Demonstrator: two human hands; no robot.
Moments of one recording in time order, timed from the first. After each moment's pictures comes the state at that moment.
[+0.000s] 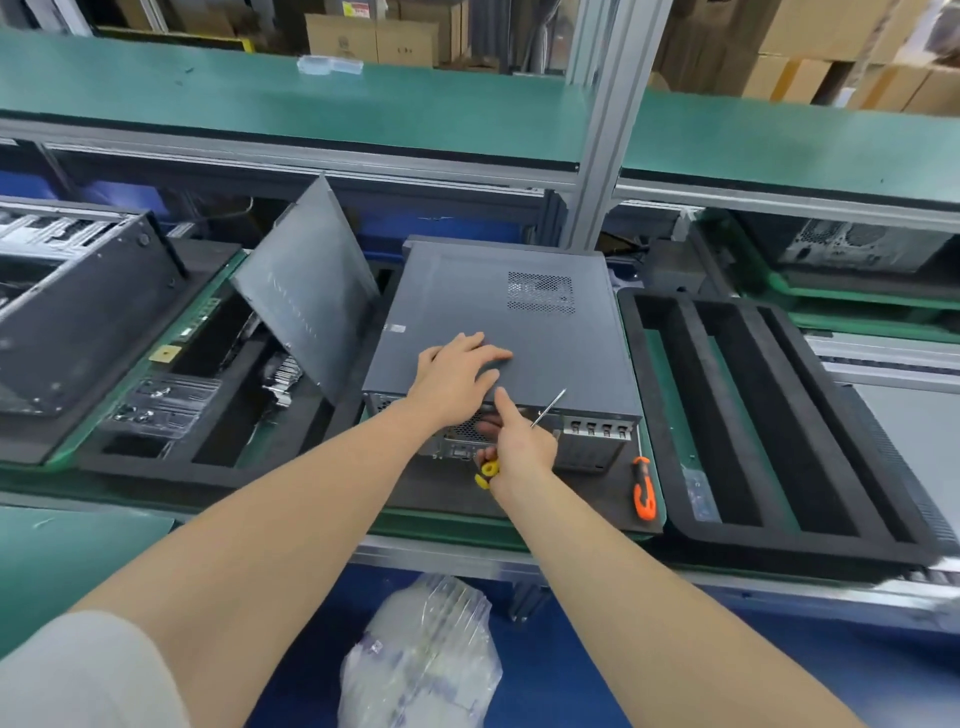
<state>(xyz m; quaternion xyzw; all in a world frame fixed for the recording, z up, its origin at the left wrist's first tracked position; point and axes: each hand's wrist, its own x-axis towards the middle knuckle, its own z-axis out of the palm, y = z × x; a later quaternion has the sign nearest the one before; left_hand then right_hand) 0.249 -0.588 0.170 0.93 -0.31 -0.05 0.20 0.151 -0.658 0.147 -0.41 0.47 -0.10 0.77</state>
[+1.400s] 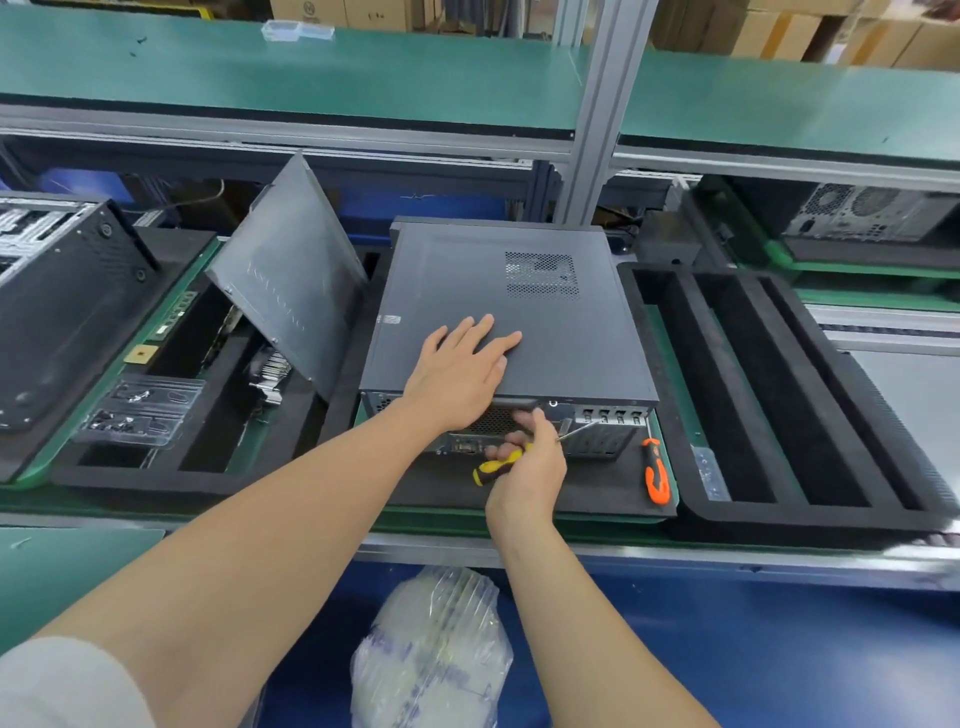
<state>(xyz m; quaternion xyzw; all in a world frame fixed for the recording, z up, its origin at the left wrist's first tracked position) 0.259 -0.584 0.146 0.92 -0.39 0.03 0.09 0.134 -0.638 0.113 -0.30 0.44 -0.25 0.81</state>
